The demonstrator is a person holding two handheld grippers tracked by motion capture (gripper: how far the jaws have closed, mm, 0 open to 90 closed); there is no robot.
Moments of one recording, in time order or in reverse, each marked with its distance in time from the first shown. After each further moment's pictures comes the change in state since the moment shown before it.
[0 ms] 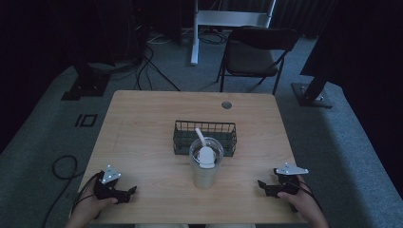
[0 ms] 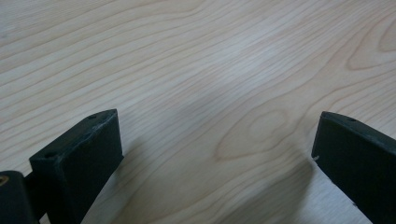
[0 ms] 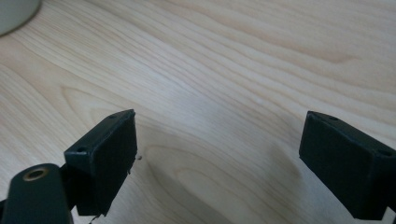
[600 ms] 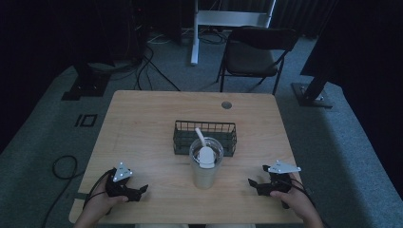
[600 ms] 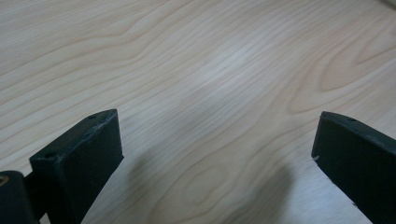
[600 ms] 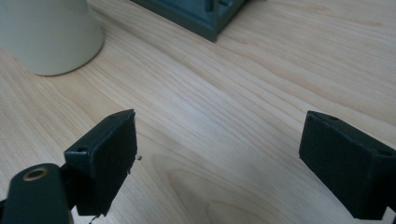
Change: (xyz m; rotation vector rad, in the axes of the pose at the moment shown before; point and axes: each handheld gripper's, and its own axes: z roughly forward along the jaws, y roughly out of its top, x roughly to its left) left arm -0.025 0.023 0.011 -0.046 -0.074 0.051; right arm 0.024 0.022 0.006 -0.068 0.092 -0.054
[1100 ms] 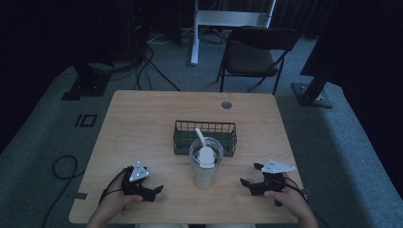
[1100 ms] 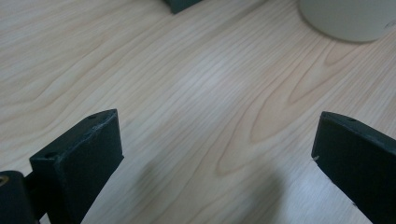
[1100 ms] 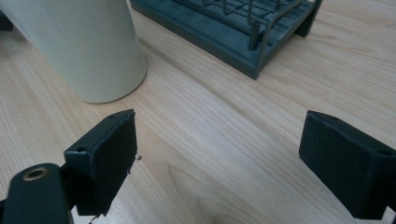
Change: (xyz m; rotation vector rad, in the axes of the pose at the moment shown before) left arm -0.032 0.027 0.023 -0.049 -0.087 0.087; right arm 0.021 0.017 0.006 -0.060 0.082 -0.051
